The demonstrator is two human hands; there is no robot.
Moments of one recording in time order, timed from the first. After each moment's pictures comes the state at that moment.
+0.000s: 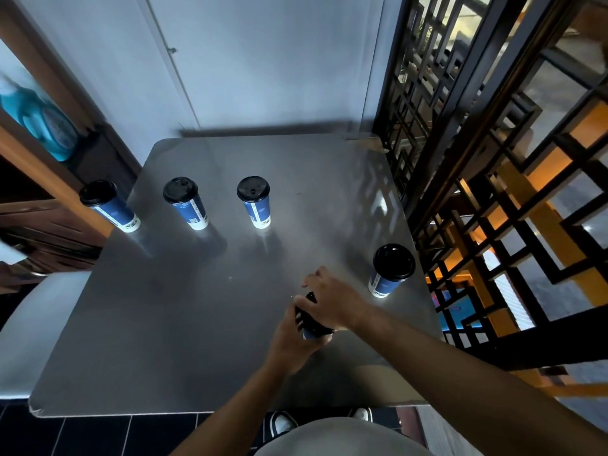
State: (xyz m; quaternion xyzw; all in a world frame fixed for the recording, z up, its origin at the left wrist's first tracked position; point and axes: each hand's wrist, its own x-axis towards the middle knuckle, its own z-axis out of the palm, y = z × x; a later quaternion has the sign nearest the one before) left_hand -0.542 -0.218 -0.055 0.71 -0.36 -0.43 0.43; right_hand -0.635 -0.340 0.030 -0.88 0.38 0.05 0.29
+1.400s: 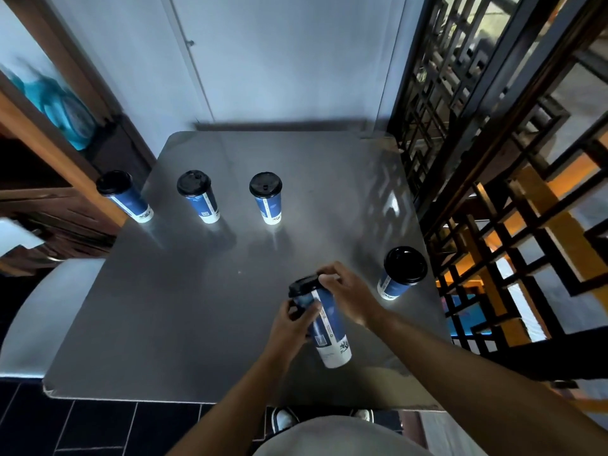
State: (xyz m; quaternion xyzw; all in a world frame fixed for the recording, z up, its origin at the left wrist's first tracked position) left_hand -0.539 -0.226 -0.023 0.67 -0.15 -0.51 0.52; right_hand -0.645 -0.352 0.023 -0.70 0.40 -0.16 0.57
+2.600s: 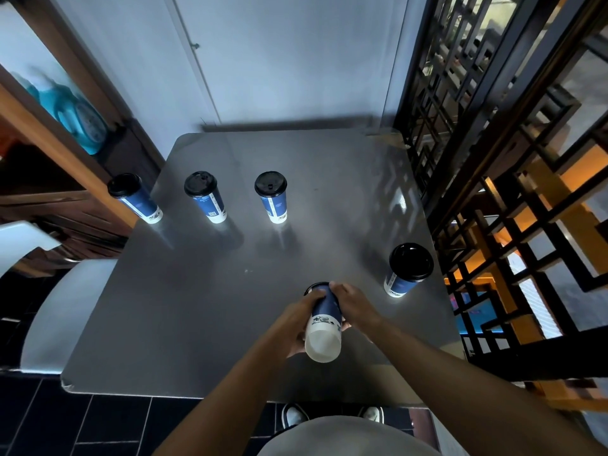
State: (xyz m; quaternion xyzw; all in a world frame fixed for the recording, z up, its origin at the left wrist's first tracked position) left_hand -0.533 -0.248 0.010 0.55 0.06 -0.68 0.47; right_hand -0.643 -0.341 -0.020 -0.55 0.54 -0.06 0.63
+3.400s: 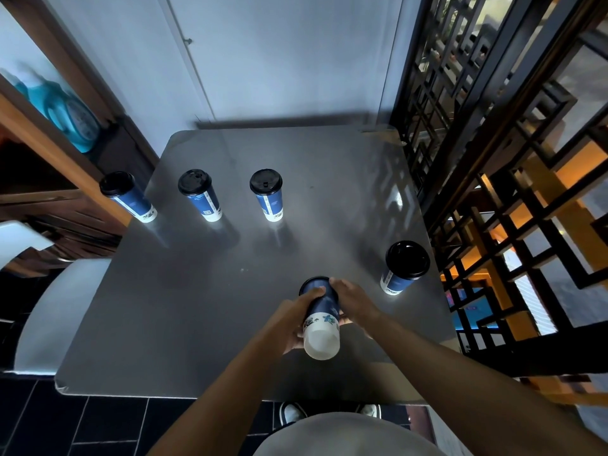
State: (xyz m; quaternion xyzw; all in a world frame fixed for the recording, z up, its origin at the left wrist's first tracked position) left_hand -0.527 -0.252 0.003 0.63 0.05 -0.64 0.43; right_hand -0.644 -0.347 -0.017 -0.51 0.54 -0.06 0.66
